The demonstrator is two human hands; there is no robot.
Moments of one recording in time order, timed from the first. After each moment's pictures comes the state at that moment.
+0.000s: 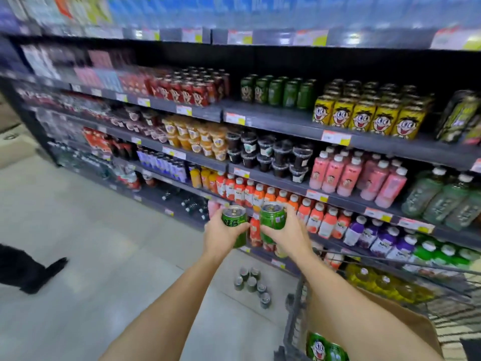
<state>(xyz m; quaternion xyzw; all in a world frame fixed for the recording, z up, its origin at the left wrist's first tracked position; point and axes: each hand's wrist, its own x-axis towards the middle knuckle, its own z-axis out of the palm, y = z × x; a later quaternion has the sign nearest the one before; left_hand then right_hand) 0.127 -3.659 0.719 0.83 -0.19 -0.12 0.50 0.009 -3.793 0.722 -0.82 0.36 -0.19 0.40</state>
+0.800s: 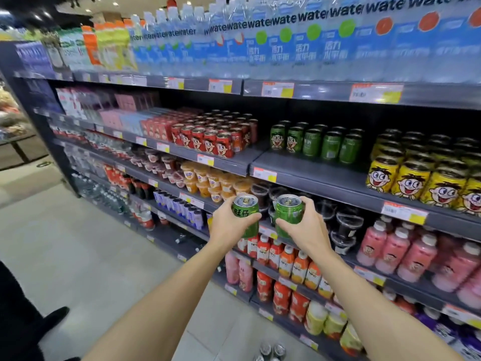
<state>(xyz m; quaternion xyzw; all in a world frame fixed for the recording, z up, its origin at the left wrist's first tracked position) 0.362 -3.767 0.809 0.82 -0.25 -0.06 0.52 0.237 -3.918 0.799 -0.83 0.33 -0.26 0.37</state>
